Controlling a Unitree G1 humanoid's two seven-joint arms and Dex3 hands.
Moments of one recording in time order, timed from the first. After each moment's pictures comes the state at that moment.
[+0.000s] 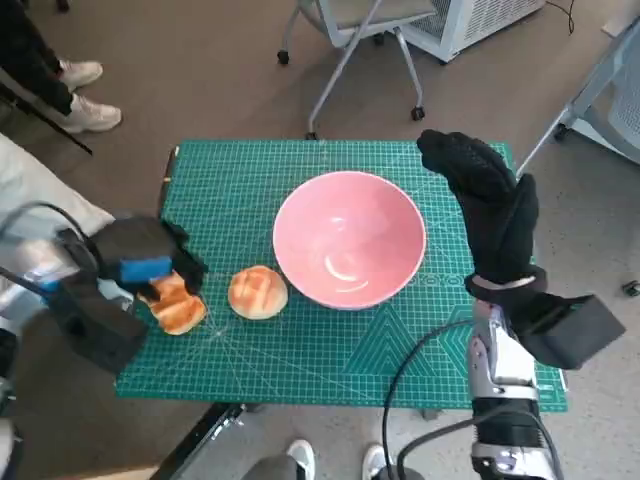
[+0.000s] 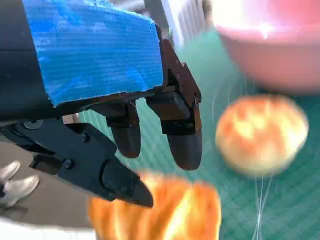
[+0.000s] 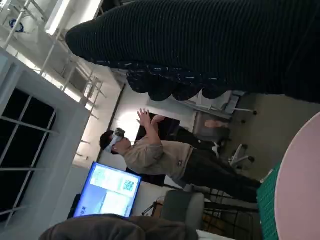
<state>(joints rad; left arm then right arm) -0.78 0.96 -0.40 0.78 0.59 -1.00 -0.27 -0.53 -0.08 -0.11 0.38 0.28 -0.58 0.39</state>
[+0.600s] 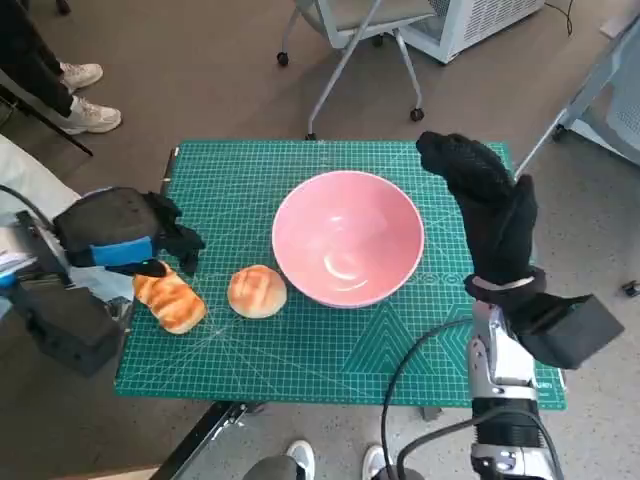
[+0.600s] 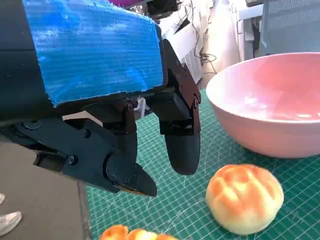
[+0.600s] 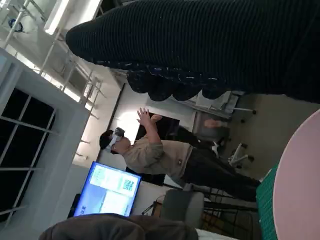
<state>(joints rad) -0.68 1.01 -0.25 0.60 0.47 -0.96 -0.37 -0.53 -0.07 -0.11 0.39 0.28 -0.59 0.40</state>
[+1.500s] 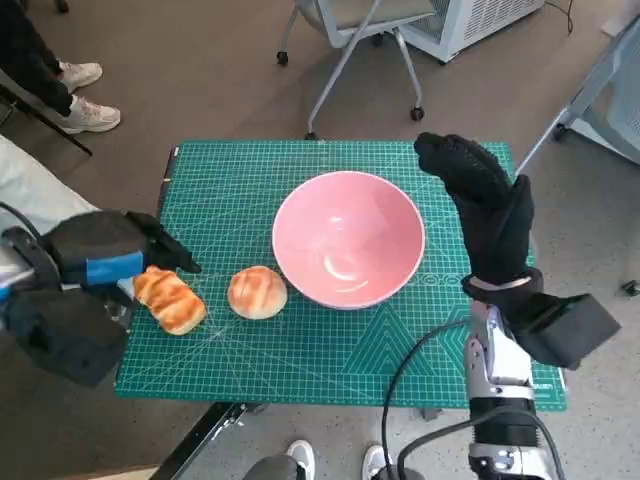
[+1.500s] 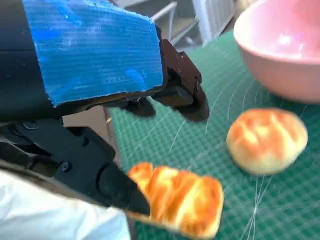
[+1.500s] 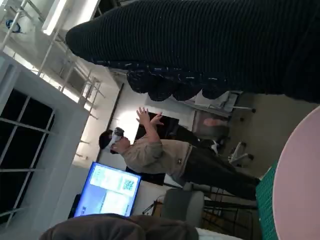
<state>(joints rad) -0.50 1.07 -0.18 0.29 0.47 -0.64 -0.61 -0.53 -0.07 -0.11 0.40 0.28 -0.59 0.40</state>
